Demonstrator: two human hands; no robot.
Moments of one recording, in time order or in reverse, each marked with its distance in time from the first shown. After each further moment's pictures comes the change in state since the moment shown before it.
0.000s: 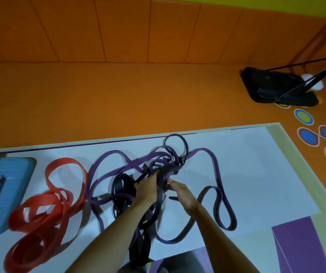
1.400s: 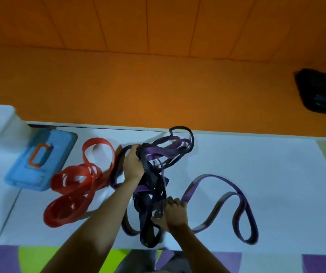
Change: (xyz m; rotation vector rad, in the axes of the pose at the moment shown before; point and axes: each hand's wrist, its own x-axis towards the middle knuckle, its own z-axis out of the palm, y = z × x) left_hand -0.012 -0.068 -0.074 -0.520 0.540 -0.318; right_hand 0.013 0.099 0.090 -1.549 -0.145 -0.190
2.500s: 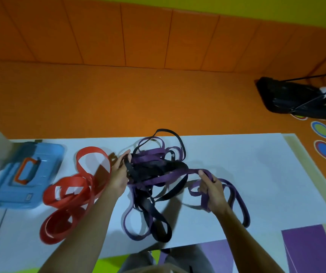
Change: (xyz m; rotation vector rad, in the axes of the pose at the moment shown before) left_hand 0.006 -0.041 -0.048 -0.812 -0.367 -0.295; right_hand -0.078 0.083 -0.108 1.878 0.506 0.170
